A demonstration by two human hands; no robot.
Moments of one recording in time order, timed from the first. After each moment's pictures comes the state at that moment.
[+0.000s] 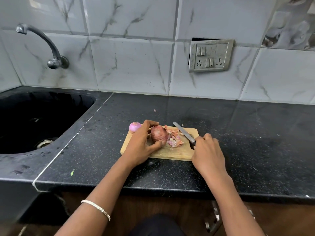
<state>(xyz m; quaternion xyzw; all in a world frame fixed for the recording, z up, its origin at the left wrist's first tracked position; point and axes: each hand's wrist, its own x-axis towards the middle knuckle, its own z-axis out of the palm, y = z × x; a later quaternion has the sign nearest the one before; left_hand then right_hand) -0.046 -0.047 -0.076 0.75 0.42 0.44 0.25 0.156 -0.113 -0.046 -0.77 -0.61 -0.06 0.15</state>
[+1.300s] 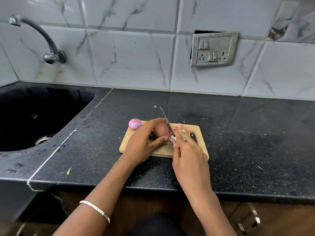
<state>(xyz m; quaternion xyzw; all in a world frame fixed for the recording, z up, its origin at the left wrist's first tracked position) -0.042 -0.042 -0.081 0.78 0.40 0.44 0.21 0.101 -0.144 -0.046 -0.71 -0.65 -0.01 0.29</state>
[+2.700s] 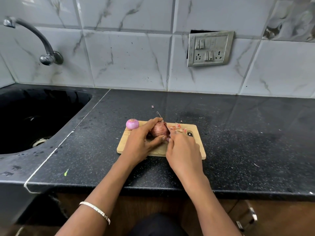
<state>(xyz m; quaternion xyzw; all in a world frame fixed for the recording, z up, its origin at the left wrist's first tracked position) -0.038 -0.047 -0.077 0.77 0.40 0.45 0.21 0.098 -0.123 -0.039 -0.73 -0.64 0.01 0.26</state>
